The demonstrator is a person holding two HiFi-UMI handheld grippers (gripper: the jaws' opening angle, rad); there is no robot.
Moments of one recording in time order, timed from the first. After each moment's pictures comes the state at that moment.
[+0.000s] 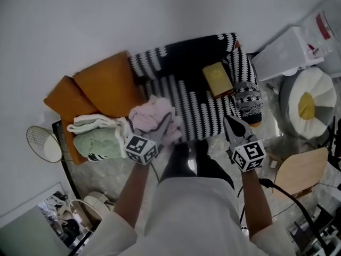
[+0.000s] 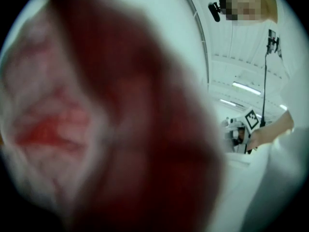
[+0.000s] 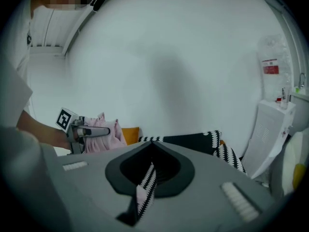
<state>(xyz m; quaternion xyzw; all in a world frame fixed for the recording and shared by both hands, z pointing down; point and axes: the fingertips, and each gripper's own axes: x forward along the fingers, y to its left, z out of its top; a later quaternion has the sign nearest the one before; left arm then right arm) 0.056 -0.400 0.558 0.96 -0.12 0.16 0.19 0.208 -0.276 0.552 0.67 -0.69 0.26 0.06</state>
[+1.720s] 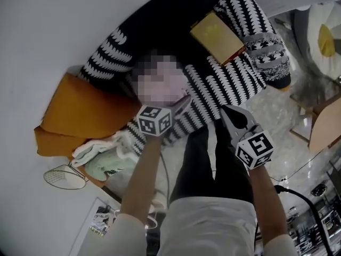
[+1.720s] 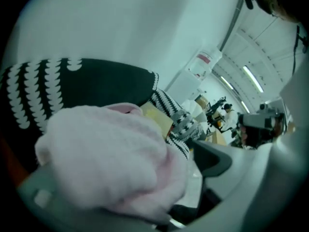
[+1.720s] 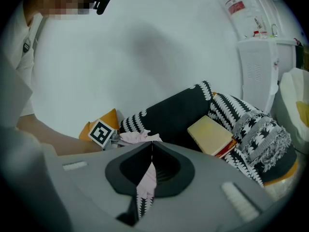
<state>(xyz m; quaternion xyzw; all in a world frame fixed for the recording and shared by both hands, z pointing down) 0.176 -0.465 0.945 0.87 0.01 0.38 0.30 0.231 -0.344 0.828 0.68 -0.60 0.41 0.00</state>
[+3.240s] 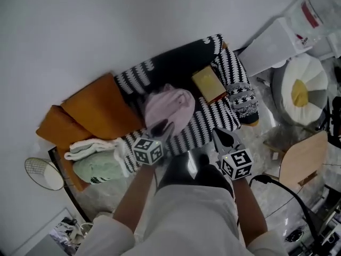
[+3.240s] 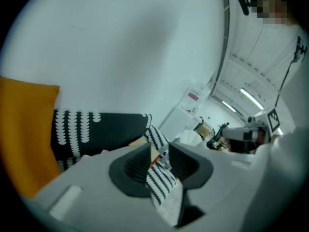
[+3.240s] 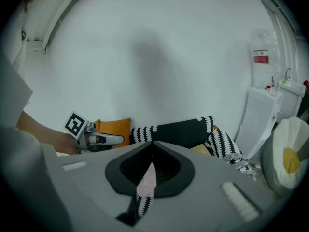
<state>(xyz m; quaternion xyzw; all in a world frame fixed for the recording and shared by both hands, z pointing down) 0.083 -0.434 0.670 0.92 -0.08 0.23 0.31 0.182 -0.308 0.604 0.70 -0.63 0.33 0.08</state>
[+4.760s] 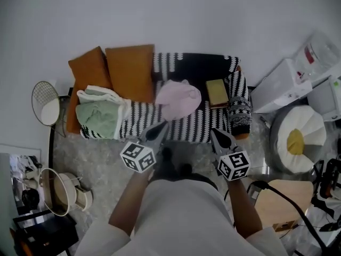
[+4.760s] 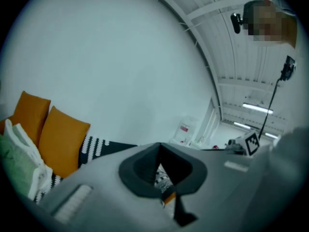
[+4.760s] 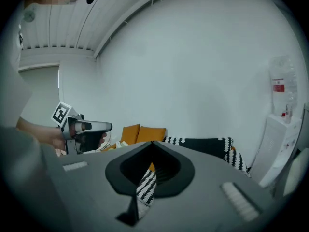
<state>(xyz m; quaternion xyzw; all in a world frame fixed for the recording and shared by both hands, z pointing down) -0.081 -0.120 0.440 0.94 -0.24 0.03 0.23 0.064 -0.045 0.458 0.60 -0.78 0.19 0.06</state>
